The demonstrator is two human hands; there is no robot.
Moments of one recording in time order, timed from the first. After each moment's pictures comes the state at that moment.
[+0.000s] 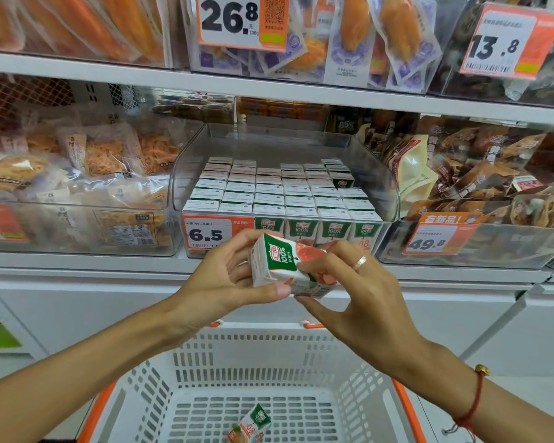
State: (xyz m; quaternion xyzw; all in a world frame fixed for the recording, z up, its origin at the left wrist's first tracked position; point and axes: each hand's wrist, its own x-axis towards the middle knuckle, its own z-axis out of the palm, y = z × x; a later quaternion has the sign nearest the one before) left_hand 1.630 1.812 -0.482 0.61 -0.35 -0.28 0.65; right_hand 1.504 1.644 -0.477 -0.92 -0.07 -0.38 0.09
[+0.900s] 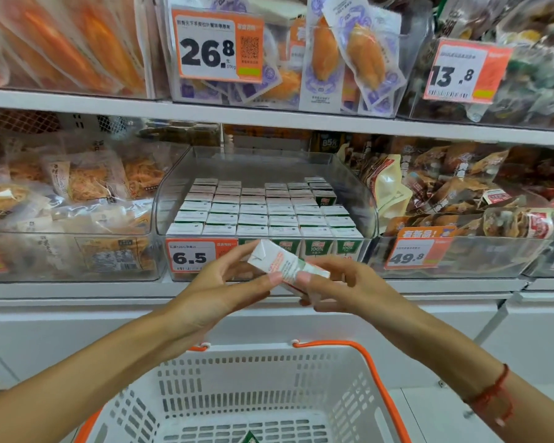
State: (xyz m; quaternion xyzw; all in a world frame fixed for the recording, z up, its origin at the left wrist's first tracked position) left_hand 1.637 1.790 -0.479 0.61 -0.27 -0.31 0.67; right_hand 1.510 1.622 -0.445 -0.79 0.14 -0.05 0.59
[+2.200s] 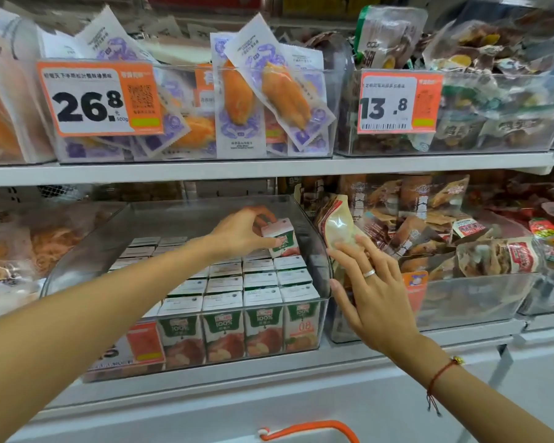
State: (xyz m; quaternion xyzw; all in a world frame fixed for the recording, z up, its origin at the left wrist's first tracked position) left_hand 1.754 1.591 -0.406 0.84 -0.46 -0.03 0.30; right_hand 1.554 1.450 -0.495 -0.87 0.06 -0.48 -0.10
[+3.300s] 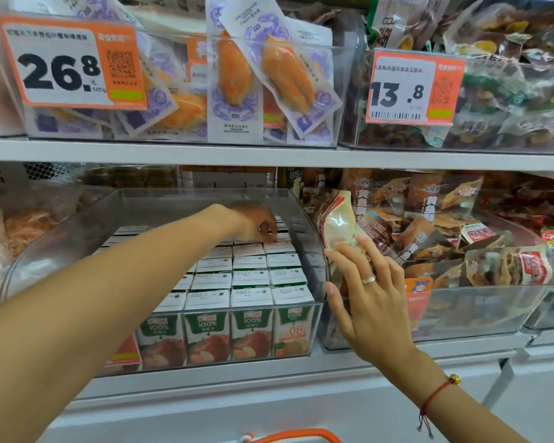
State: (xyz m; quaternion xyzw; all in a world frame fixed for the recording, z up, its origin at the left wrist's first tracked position) left_hand 1.801 1.540 -0.407 0.84 -0.55 -0.02 -0.03; right_hand 1.563 1.447 -0.502 -0.85 0.06 -0.51 -0.11
